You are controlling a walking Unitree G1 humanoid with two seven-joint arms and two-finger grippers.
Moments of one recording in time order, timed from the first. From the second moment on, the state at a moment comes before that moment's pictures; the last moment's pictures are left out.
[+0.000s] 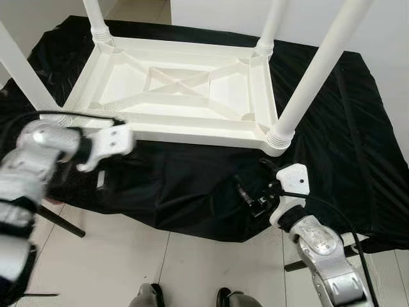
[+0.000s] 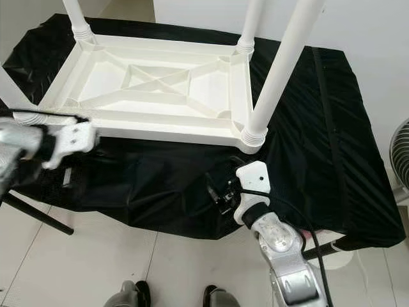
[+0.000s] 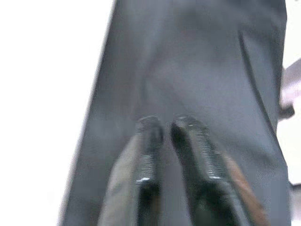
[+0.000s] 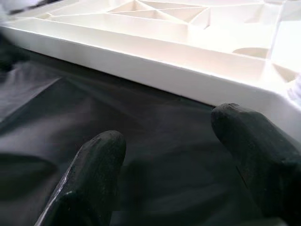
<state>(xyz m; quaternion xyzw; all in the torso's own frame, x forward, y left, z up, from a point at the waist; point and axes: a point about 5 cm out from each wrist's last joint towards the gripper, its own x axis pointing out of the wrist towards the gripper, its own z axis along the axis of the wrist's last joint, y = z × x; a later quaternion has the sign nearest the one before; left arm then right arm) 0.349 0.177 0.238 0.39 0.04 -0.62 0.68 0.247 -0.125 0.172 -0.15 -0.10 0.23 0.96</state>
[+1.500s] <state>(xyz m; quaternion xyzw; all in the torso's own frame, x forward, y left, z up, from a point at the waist) 0.379 0.141 0.278 0.21 -0.01 -0.62 0.76 0.234 -0.130 0.153 -0.15 -0.07 0.21 0.96</state>
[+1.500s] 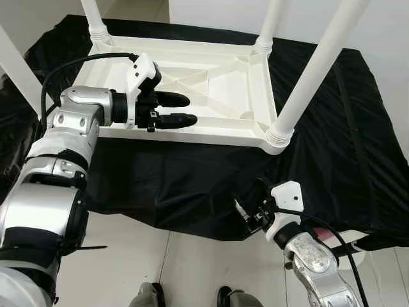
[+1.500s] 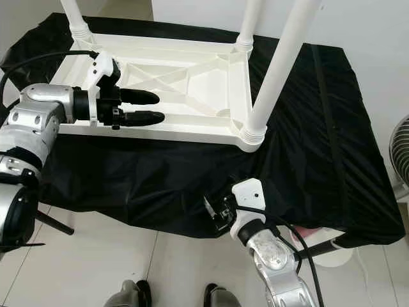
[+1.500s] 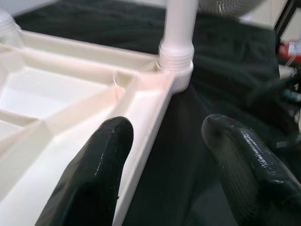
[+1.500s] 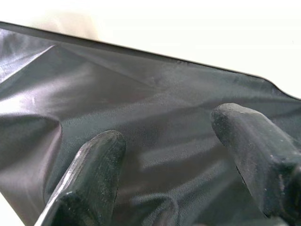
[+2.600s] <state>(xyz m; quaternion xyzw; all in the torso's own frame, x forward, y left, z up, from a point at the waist) 0.401 0.135 0.262 0.30 0.00 -0.45 0.84 0.242 -0.125 0.158 -0.15 -0.08 0.21 0.96</state>
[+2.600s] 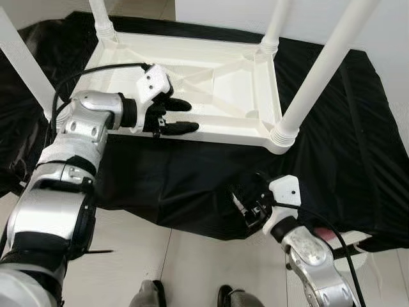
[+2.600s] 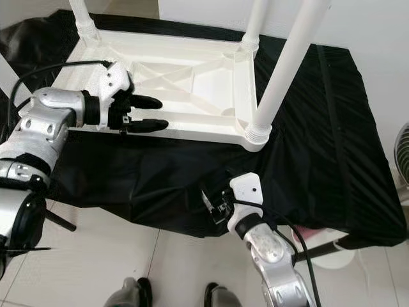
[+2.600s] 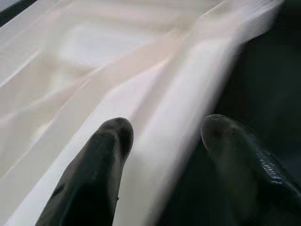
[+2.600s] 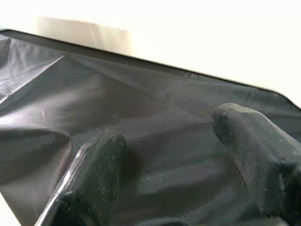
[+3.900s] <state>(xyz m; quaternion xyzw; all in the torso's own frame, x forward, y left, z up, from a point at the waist) 0.398 0.149 0.234 0.47 0.03 -0.43 0.77 0.240 -0.127 0.155 -0.15 -0.08 0.21 0.96</state>
